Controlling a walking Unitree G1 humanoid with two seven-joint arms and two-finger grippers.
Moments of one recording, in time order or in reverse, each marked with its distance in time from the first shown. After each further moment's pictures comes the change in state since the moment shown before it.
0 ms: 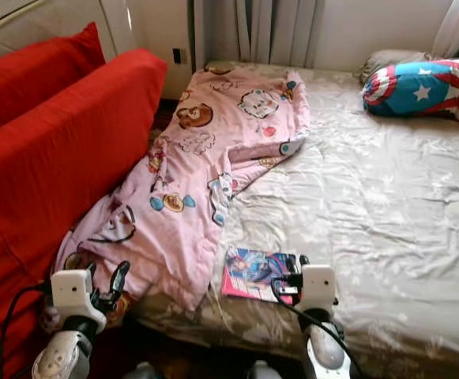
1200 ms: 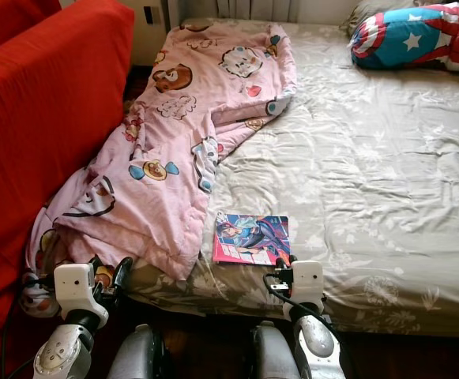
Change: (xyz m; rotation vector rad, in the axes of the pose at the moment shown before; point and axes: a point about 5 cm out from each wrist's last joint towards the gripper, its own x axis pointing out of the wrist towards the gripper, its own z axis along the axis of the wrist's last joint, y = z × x) left arm 0.004 -0.003 0.006 -0.006 0.020 -0.010; right arm 0.016 0.007 -0.011 0.028 0.033 0.046
